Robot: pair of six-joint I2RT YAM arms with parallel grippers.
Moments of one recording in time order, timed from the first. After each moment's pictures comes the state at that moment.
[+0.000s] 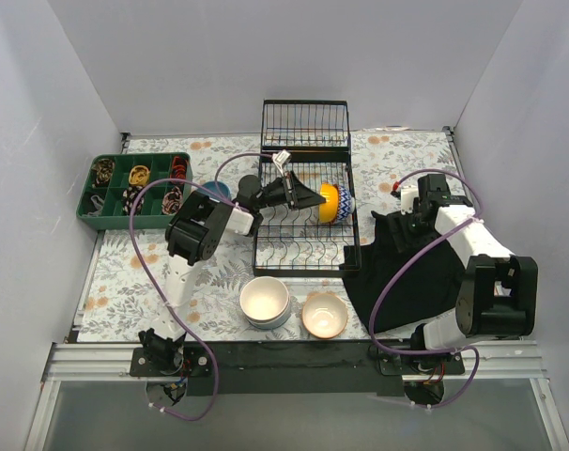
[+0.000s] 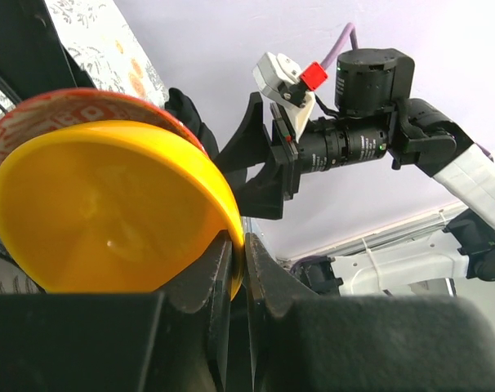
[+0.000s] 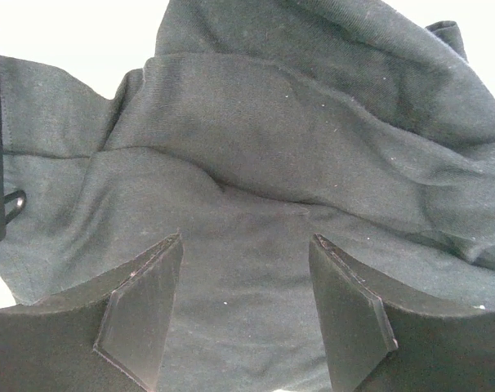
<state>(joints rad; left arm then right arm) -0.49 2.36 1.30 1.33 0.91 -1.36 0.01 1.46 0.97 -0.75 -0.14 -0.30</state>
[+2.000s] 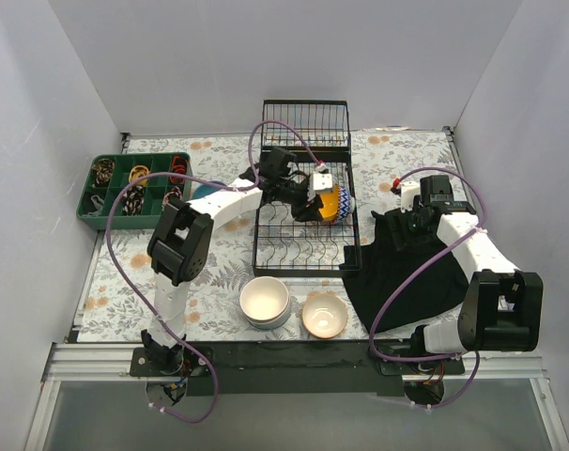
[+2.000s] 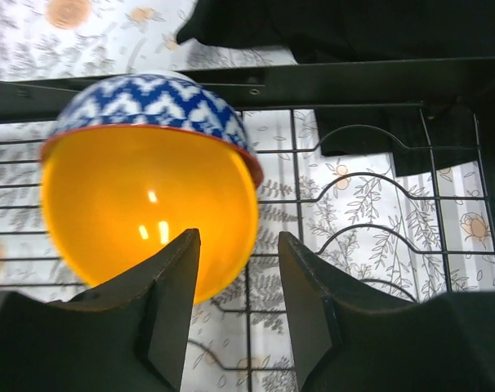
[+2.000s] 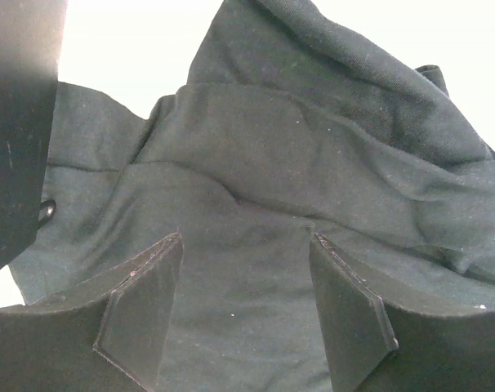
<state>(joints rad) -0.59 2.05 1.58 -0.25 0.81 0.68 0.02 1.38 0.94 -0.68 -0.18 -0.30</state>
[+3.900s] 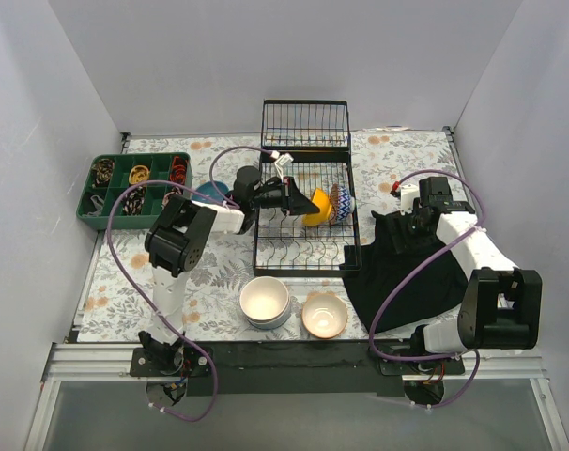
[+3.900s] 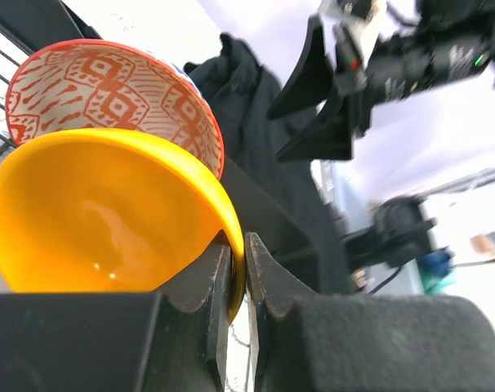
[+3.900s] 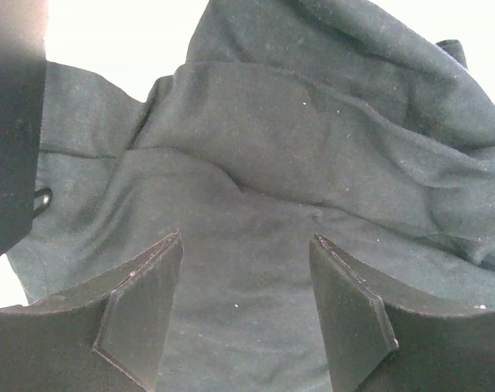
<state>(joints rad) -0.49 2.12 1.18 0.88 0.99 -0.77 0.02 1.38 0.93 -0.71 -0.18 -0.29</state>
